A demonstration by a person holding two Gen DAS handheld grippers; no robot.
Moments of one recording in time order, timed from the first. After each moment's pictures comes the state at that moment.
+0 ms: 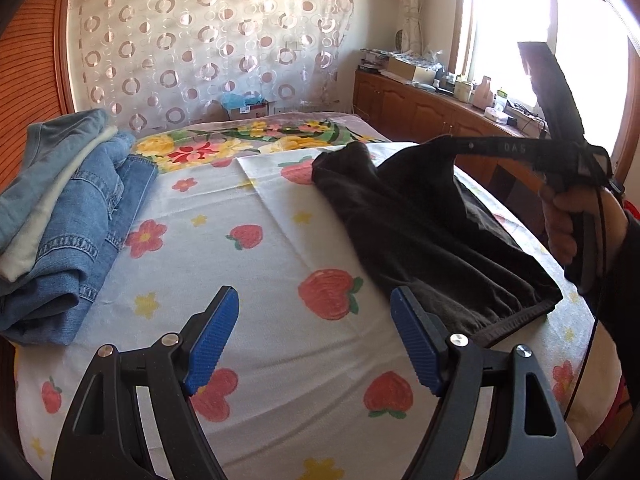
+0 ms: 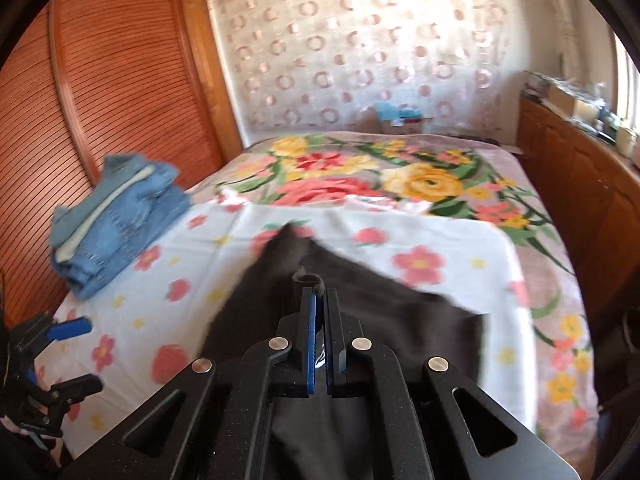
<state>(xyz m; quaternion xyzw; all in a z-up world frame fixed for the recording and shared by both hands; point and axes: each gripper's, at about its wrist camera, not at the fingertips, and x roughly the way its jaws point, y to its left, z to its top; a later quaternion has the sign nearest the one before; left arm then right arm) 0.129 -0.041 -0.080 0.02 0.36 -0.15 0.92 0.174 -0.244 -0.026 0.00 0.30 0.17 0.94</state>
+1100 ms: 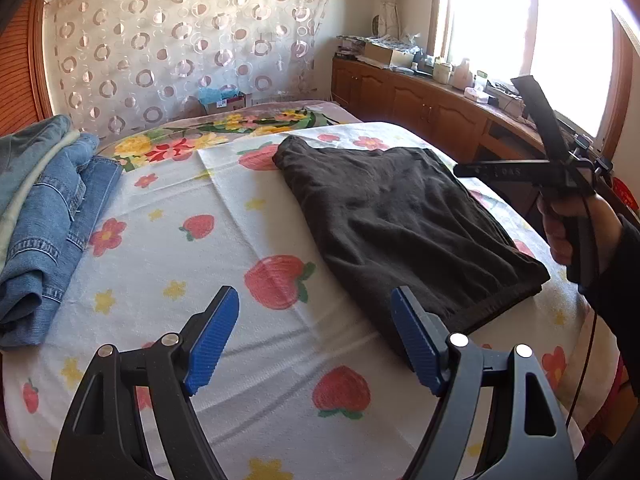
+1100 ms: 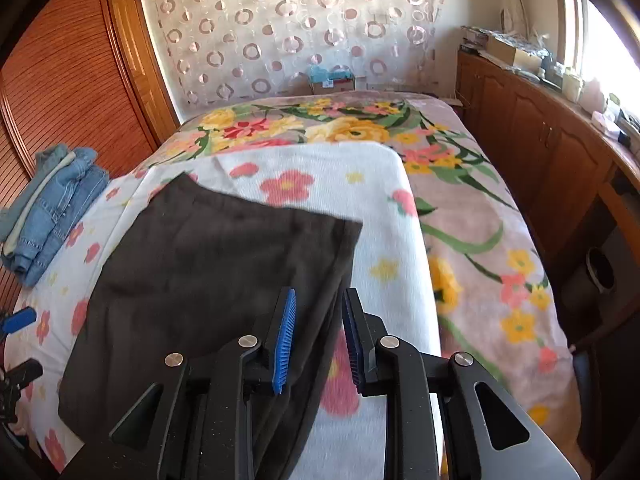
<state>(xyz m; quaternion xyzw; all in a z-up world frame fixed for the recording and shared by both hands) 0.123 -0.074 -0.089 0.04 0.37 -0.18 0.91 0.161 -0.300 -0.055 0.03 0.37 0.08 0.92</state>
